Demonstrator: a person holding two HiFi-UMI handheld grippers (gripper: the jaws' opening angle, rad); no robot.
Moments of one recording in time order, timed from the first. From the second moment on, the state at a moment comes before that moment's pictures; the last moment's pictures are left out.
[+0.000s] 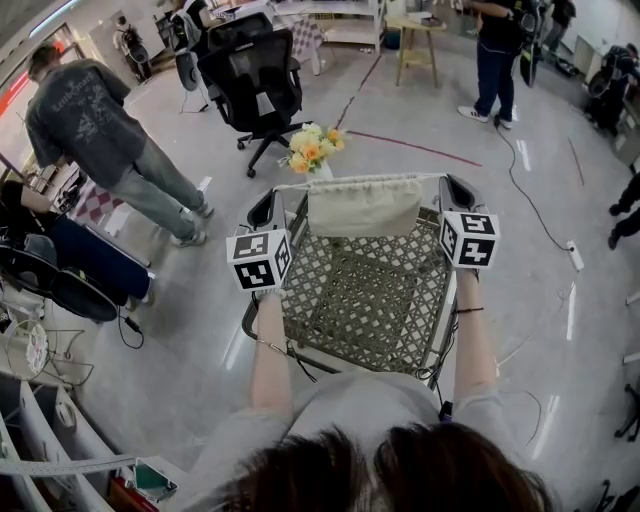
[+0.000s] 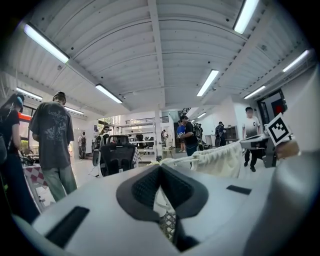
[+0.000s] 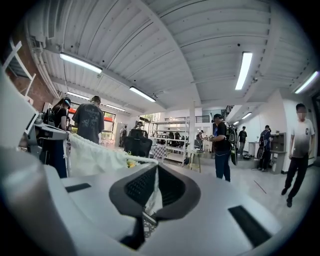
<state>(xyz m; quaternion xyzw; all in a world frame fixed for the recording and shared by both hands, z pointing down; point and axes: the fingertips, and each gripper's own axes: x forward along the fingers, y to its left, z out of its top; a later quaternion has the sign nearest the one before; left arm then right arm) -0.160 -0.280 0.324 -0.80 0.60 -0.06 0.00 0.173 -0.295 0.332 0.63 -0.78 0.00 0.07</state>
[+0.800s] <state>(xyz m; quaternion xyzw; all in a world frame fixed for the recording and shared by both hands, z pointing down) -0.166 -0.268 0.321 -0.79 0.62 -0.02 -0.01 0.183 -0.283 0.336 0.66 -0.75 0.04 0.00</state>
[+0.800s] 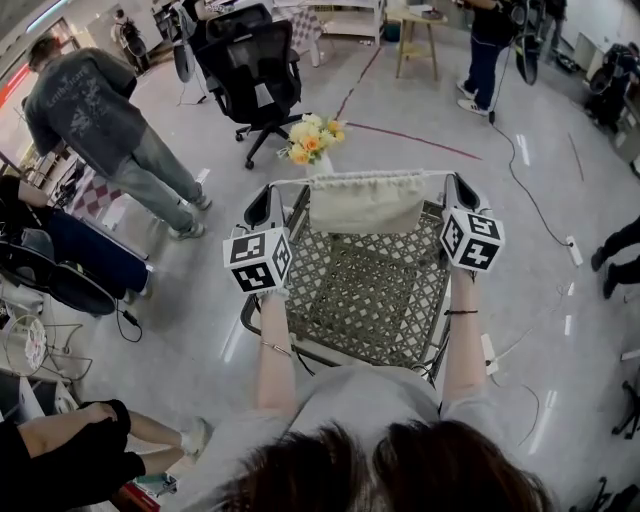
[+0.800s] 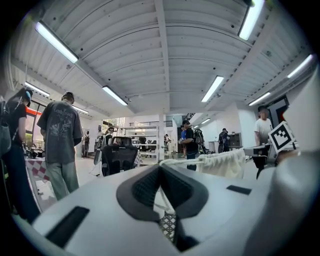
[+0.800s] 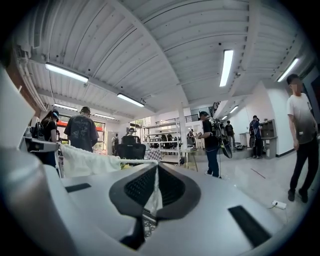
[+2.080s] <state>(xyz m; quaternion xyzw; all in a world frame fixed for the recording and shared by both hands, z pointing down) -0.180 -0.265 0.314 -0.78 0.62 0.02 -0.02 0.197 -0.270 0.340 0.69 -0.72 0.08 -0.06</state>
